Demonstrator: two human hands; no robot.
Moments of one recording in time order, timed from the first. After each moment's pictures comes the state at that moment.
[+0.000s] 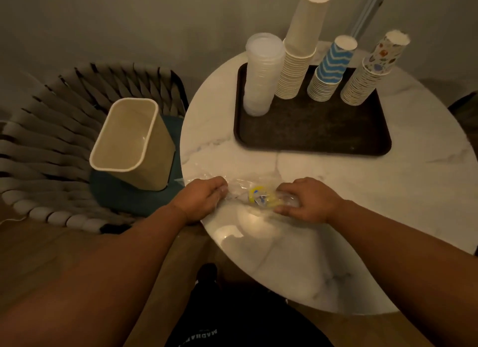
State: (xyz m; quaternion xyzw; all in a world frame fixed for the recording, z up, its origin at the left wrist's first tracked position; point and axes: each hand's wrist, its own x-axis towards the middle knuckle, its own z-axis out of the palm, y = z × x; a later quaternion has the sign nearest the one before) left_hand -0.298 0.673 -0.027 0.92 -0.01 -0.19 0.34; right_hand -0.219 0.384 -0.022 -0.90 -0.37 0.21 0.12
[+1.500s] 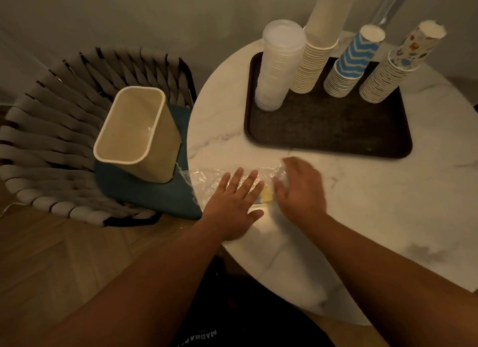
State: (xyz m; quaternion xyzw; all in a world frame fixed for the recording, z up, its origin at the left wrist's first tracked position) left_hand -0.303 0.618 -0.068 0.97 -0.13 -0.19 0.02; right_hand -0.237 0.445 -0.044 -0.96 -0.20 -0.05 0.20
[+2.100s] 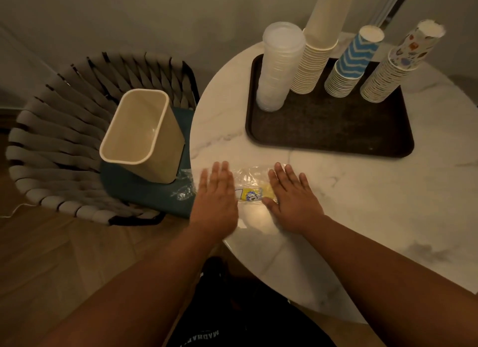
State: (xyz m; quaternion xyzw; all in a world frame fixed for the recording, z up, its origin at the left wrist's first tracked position) left_hand -0.319 0.632 -0.047 0.99 0.00 -0.14 0.00; right_hand -0.245 0.437 -0.071 -0.94 -0.28 0.19 0.03
